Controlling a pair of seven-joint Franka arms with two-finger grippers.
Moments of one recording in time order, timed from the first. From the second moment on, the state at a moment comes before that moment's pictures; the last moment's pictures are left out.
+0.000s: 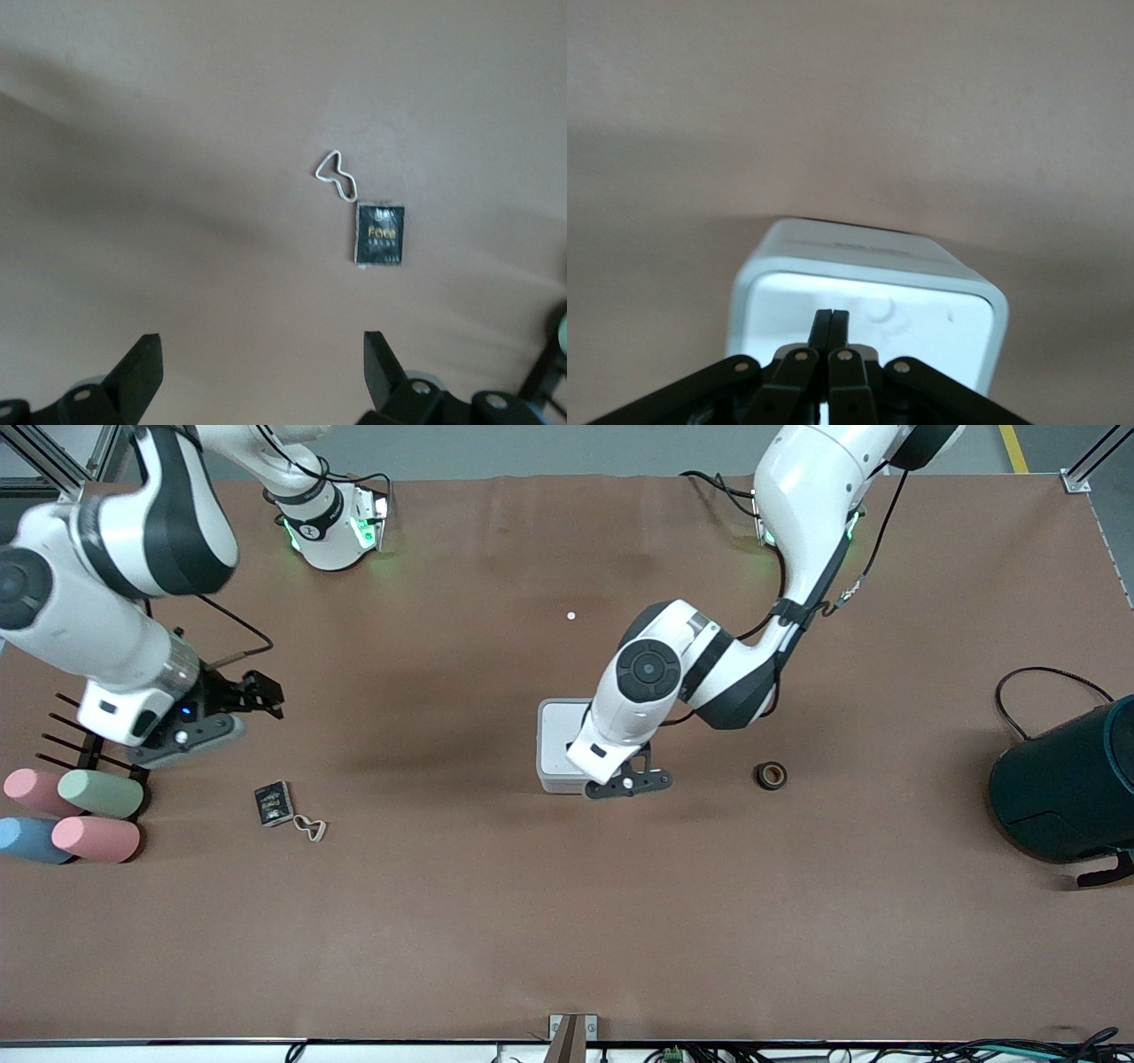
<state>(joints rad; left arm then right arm) -0.55 0.69 -0.20 -1.39 0.01 2.13 -0.87 0.14 0.10 -0.01 -1.93 0.02 2.00 -0.37</state>
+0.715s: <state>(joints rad) -0.58 0.73 -0.20 -1.38 0.03 2.17 -0.89 0.11 0.44 -0.02 -1.94 0.02 2.36 -0.80</state>
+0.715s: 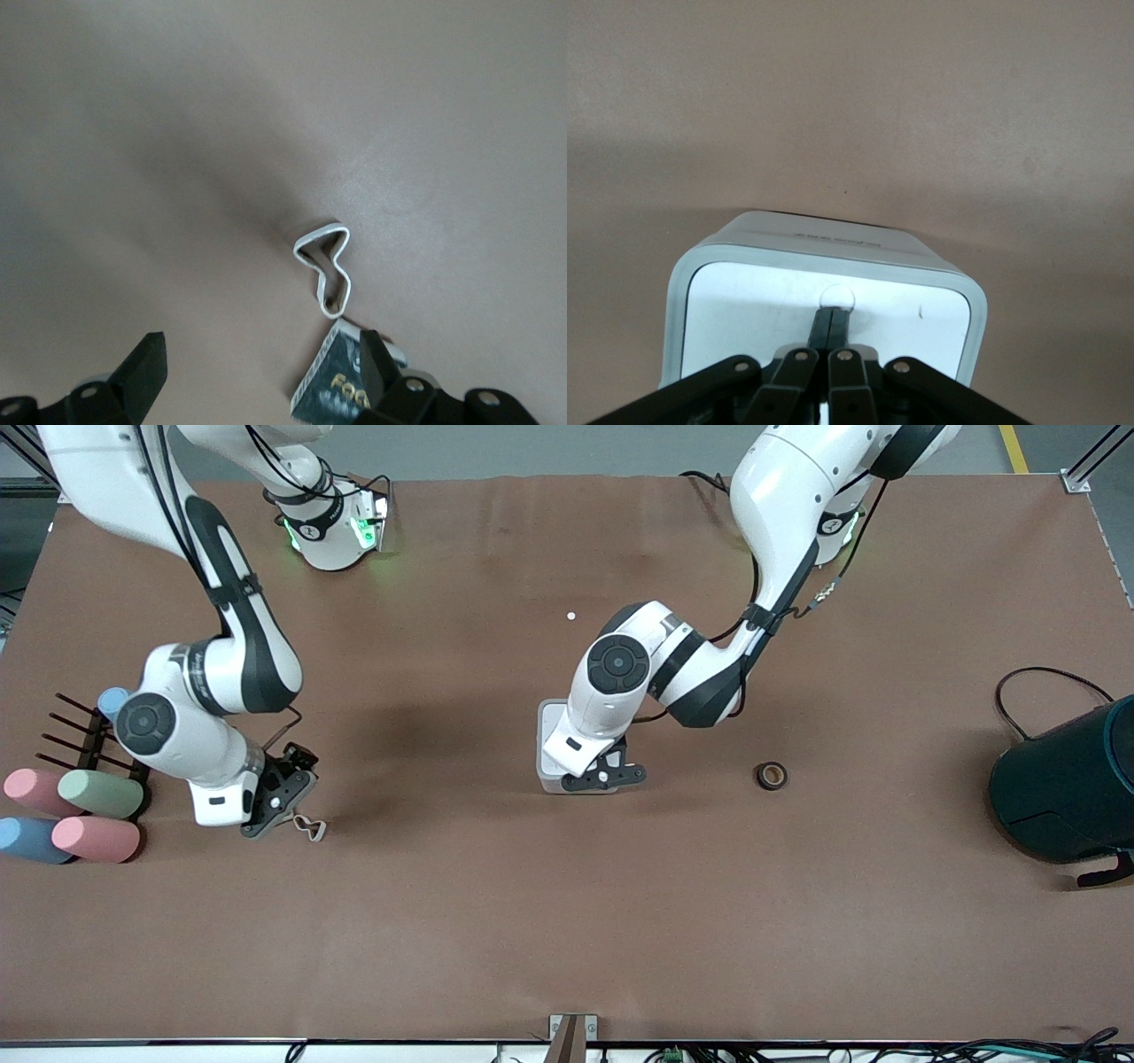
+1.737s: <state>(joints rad) -0.21 0.52 -0.19 -1.54 0.13 1.93 -0.58 0.09 0.60 -0.03 -1.89 0.01 2.54 -0.84</state>
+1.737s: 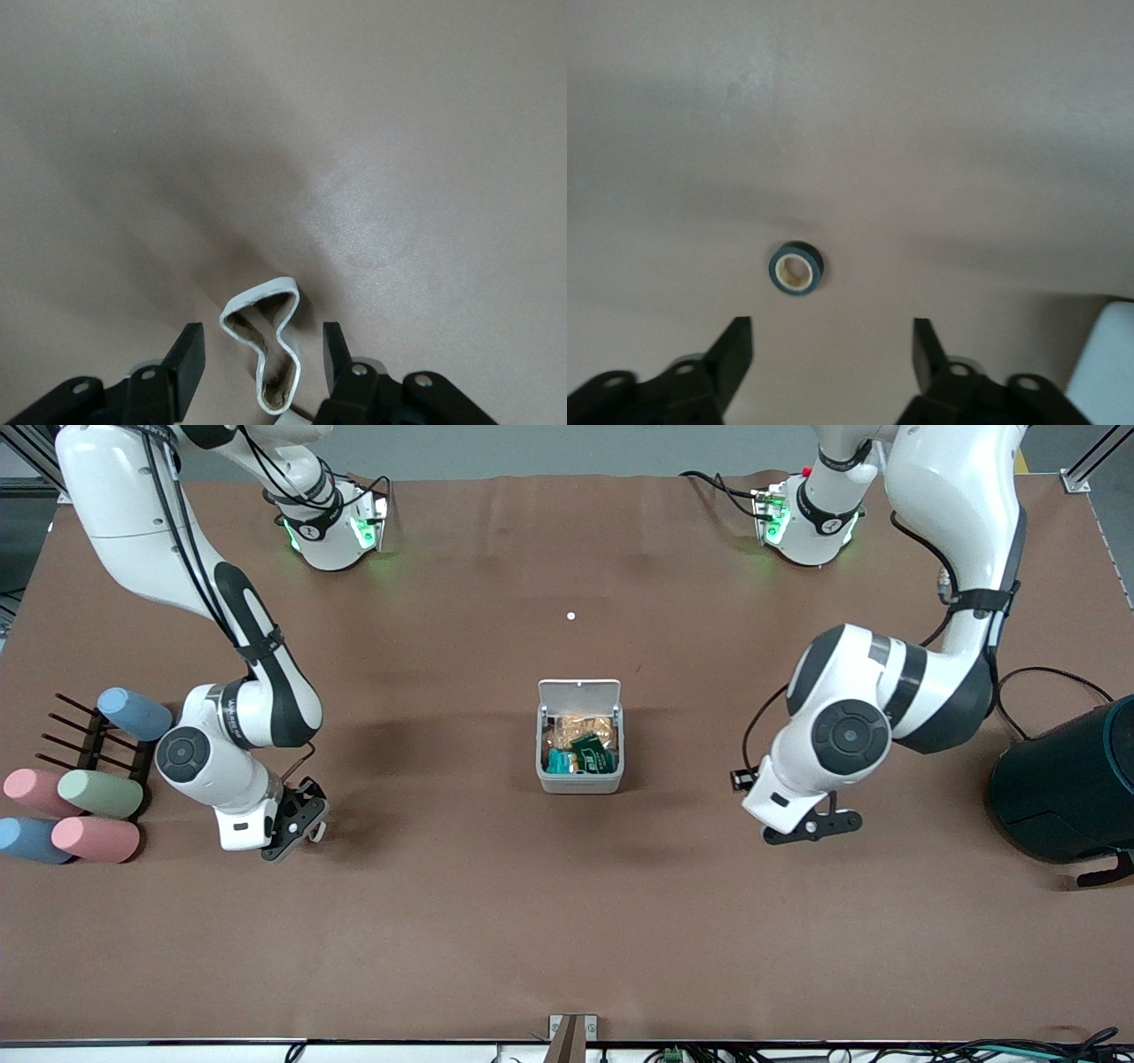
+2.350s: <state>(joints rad) -0.15 0.43 -0.19 -1.97 0.21 2.38 -0.57 0.08 0.63 -0.03 -1.89 0.02 2.58 -0.85</state>
